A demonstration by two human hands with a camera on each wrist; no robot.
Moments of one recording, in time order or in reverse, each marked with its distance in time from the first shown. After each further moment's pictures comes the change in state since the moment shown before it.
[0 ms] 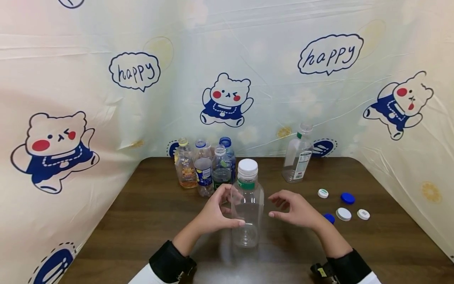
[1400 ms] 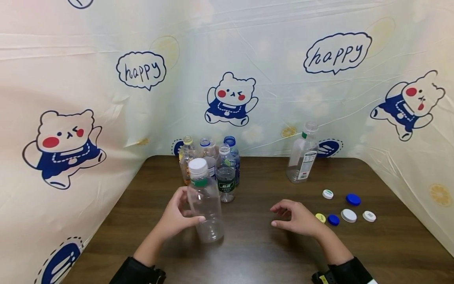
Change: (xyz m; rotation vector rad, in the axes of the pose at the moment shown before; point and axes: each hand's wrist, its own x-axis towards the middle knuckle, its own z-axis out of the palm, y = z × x) left_hand -0.067 -0.012 -0.072 0.035 0.281 -0.029; right_hand -0.010 0.014 0.018 0.102 -0.116 0.057
